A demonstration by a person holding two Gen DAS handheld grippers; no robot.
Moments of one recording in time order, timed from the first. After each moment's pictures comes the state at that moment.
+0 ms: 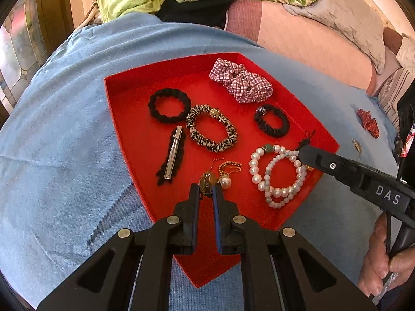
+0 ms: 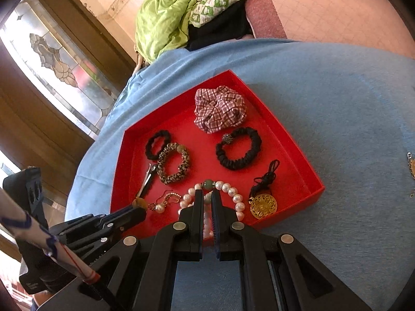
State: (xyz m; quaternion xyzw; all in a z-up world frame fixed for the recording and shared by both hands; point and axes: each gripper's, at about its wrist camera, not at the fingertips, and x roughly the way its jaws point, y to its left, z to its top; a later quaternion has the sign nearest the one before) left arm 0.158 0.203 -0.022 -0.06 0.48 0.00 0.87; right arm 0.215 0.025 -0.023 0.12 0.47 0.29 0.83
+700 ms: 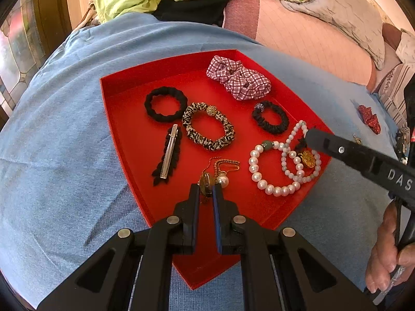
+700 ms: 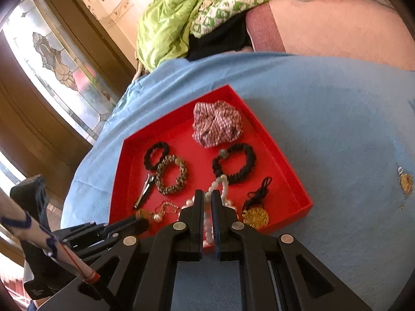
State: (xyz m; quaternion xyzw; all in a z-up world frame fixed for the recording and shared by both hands) left arm 0.160 0.200 -0.024 -0.05 0.49 -0.01 0.87; right arm 0.217 0.022 -0.010 0.11 0.45 0.28 0.84
